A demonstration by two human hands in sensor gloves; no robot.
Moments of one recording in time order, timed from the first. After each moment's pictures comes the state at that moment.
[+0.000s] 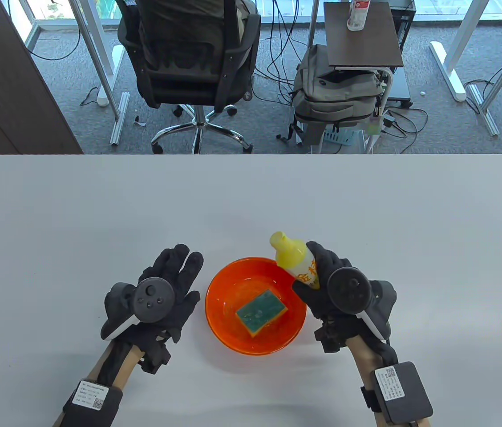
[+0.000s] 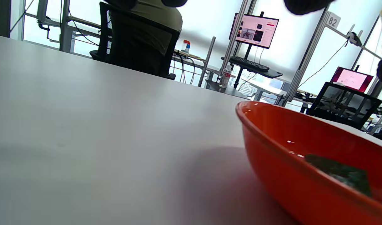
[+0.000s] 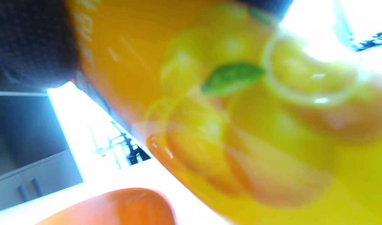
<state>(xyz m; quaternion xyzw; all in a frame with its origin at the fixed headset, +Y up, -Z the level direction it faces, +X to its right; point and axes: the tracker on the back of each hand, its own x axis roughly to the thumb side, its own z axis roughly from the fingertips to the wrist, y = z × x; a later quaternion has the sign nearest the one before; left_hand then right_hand) -0.219 -0.679 -0.258 -0.02 -0.14 0.14 0.98 0.148 -0.656 -0.267 -0.01 -0.12 0.96 0.24</state>
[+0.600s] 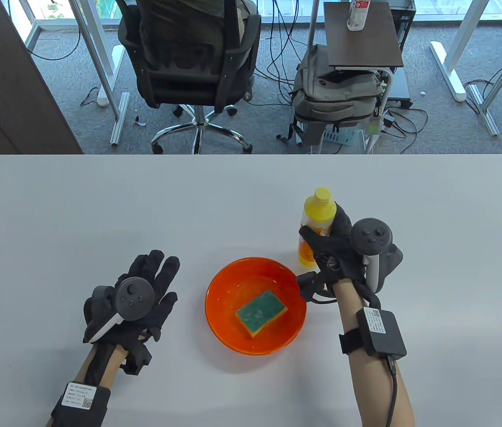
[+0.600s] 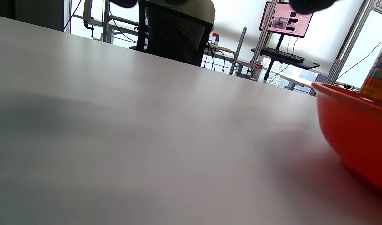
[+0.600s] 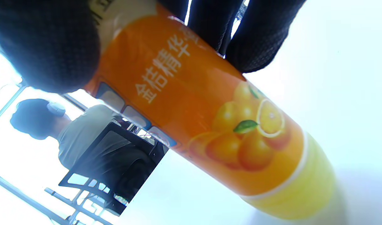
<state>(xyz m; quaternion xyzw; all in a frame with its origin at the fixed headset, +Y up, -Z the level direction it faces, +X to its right) -0.257 -0.703 -0.265 -0.04 -0.08 0.12 0.99 0.164 -0.690 -0.352 -0.19 -0.07 0.87 0.45</state>
